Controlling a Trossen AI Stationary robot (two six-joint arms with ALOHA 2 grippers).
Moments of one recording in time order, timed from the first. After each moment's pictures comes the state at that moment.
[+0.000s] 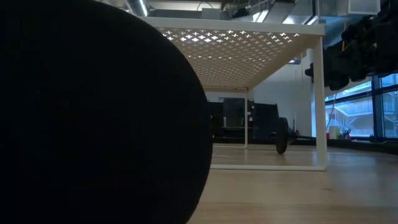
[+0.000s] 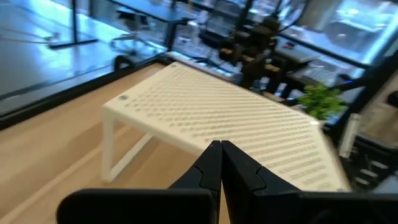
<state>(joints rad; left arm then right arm) -0.47 0.37 0.43 -0.32 -0.75 -0.51 0.00 0.10 0.03 -0.01 0.15 0.09</state>
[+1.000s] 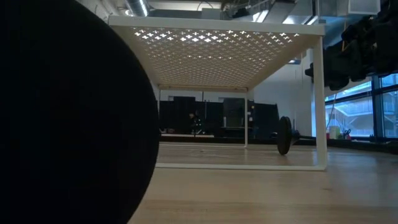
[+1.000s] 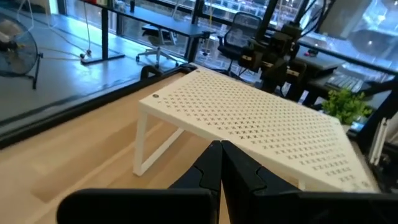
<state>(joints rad) -0.84 0.32 0.43 -0.54 -1.20 -0.68 0.00 0.10 0.03 -0.01 0.15 0.09</state>
